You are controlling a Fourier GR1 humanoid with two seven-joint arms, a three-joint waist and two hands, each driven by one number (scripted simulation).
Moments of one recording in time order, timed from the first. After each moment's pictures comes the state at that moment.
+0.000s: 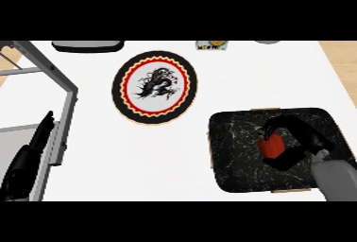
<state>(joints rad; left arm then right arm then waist) 0.11 0.32 0.08 -1.53 -0.16 0.04 -0.11 -0.23 -0.34 0.03 -1.27 0.42 0.44 0.07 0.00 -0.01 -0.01</state>
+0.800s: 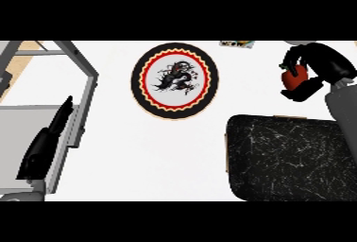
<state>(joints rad) -0.02 0.30 0.03 -1.50 -0.19 0.00 -0.11 -0.76 -0.52 0.05 -0.86 0.72 0.20 -0.18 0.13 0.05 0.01</state>
